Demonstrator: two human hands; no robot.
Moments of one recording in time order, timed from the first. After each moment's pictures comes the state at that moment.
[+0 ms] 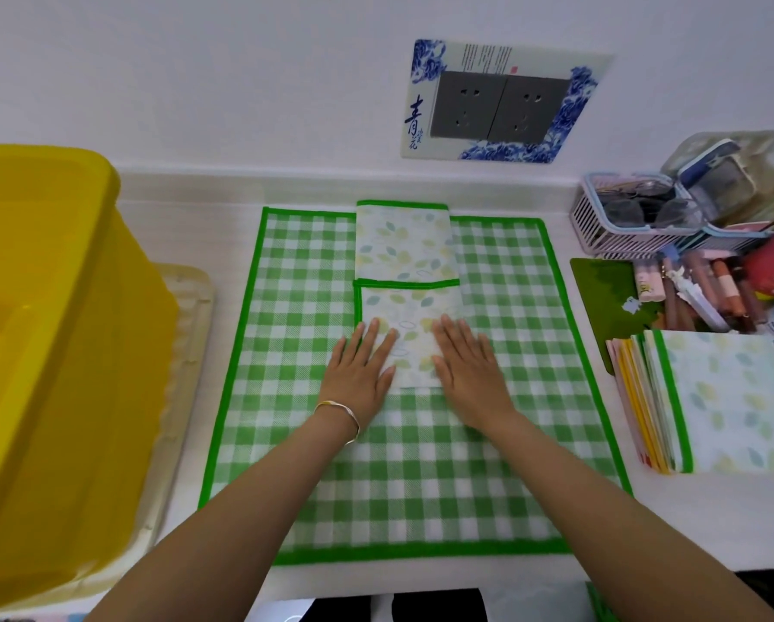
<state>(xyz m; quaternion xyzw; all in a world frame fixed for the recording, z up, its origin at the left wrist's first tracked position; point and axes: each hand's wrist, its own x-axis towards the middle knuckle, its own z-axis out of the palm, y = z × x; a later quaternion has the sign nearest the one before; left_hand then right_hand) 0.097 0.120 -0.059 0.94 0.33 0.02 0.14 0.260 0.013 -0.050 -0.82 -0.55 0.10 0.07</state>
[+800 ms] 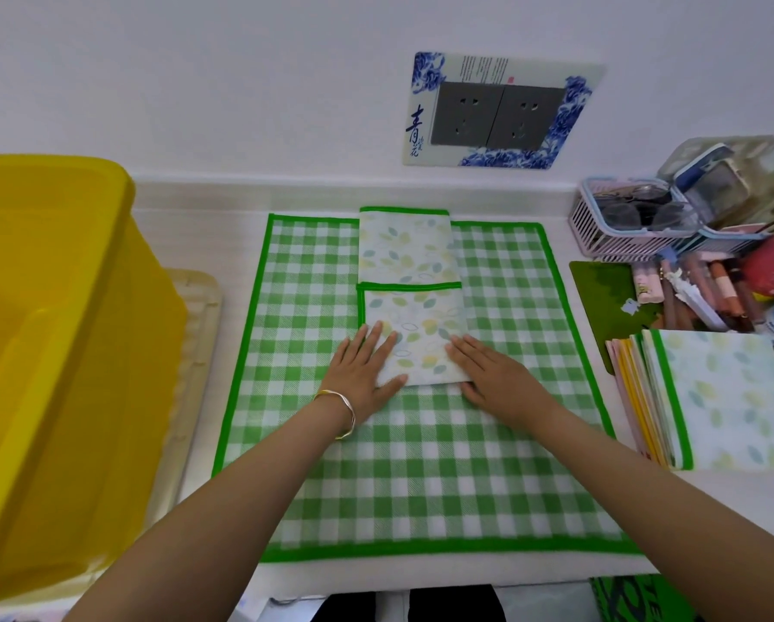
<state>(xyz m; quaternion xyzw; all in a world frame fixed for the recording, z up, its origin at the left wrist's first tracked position) 0.094 0.130 -0.045 0.93 0.30 -0.04 0.20 0.292 -0.011 -0.019 -0.72 -0.69 0.07 -0.04</state>
